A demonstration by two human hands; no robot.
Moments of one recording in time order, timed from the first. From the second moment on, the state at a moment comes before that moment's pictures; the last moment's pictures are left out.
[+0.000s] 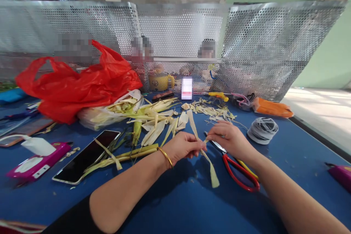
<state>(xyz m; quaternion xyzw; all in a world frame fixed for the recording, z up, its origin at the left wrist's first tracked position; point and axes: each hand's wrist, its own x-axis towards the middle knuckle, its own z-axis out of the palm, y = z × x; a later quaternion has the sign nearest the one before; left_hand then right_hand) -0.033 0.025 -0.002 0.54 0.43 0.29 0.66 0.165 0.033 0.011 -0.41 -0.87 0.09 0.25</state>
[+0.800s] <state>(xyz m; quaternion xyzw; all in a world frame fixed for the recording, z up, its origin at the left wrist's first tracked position) -0.020 0.020 -0.003 0.34 0.39 0.48 0.71 0.117 -0.003 -0.013 -0.47 -0.75 0.34 0.33</state>
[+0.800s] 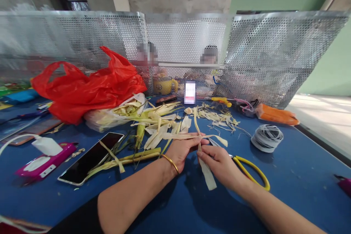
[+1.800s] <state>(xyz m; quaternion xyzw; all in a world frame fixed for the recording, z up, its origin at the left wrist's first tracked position) -0.039 0.036 0.005 0.41 0.37 0.44 0.71 0.145 0.007 0.014 -0.49 -0.80 0.15 0.32</state>
